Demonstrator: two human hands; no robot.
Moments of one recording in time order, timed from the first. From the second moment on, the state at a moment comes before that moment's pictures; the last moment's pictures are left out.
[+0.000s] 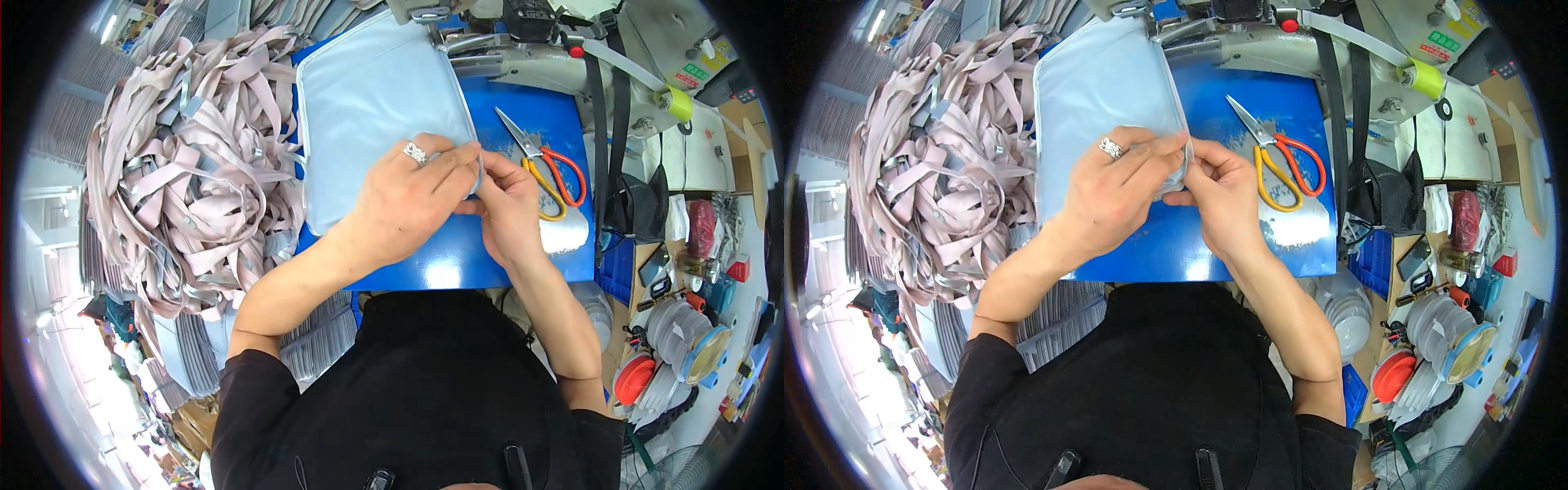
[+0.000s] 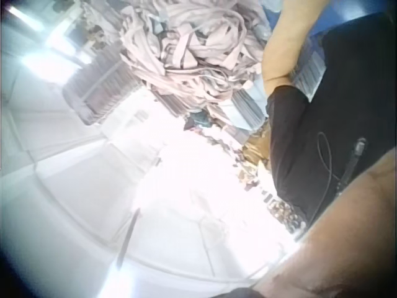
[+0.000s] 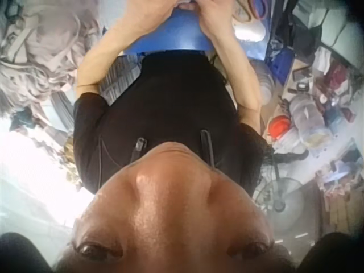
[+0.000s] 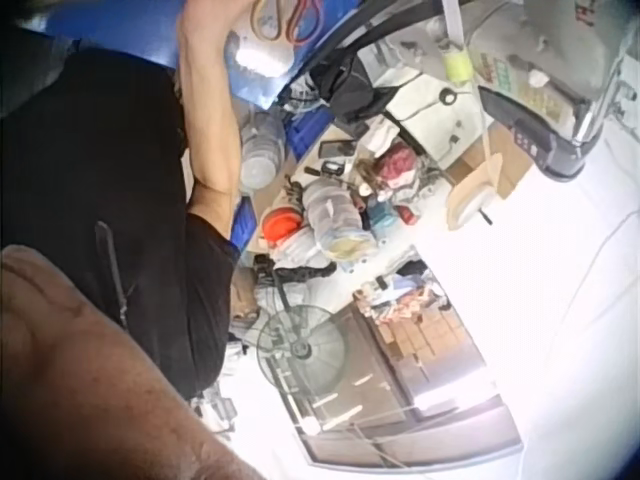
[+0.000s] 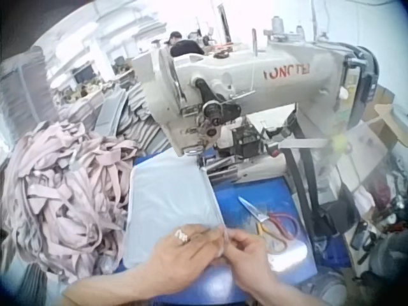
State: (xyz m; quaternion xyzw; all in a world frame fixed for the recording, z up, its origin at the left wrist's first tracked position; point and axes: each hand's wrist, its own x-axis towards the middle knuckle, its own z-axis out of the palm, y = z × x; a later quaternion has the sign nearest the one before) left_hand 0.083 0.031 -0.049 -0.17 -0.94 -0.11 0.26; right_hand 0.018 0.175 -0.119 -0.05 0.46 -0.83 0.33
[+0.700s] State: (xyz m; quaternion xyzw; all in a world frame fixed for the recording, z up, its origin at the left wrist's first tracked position) left_hand 0.012 -0.072 -0.033 -0.18 -0.96 0.04 0.23; right_hand -0.056 0.084 -0.093 0.04 0.46 -0.85 0.26
